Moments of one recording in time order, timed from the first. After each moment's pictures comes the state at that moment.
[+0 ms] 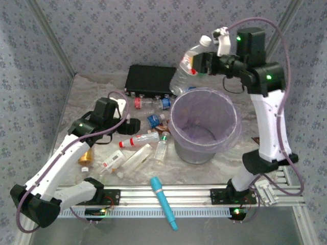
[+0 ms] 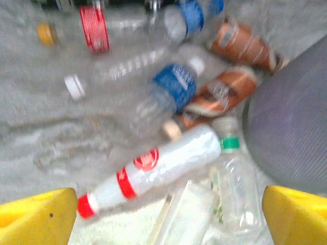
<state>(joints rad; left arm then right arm) -0.53 1.07 1.09 -0.87 0.05 -0.31 0.31 1.61 2.38 -1.21 -0.43 0.25</state>
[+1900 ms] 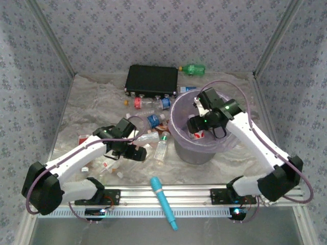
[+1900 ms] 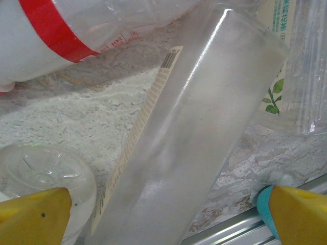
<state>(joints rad) -0.67 1.19 0.81 -0.91 0.15 -0.39 0.53 1.32 1.34 -1.14 0.00 0.17</state>
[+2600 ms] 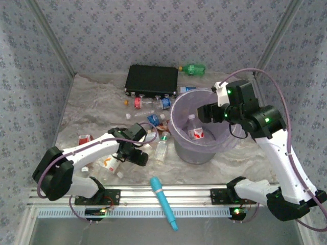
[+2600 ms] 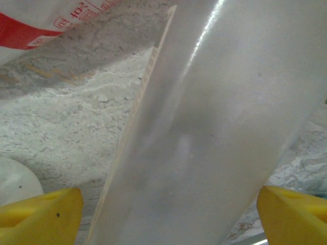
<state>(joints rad) -0.78 1.35 0.81 -0.89 0.04 -0.39 0.47 1.13 1.58 -1.18 -0.05 0.16</state>
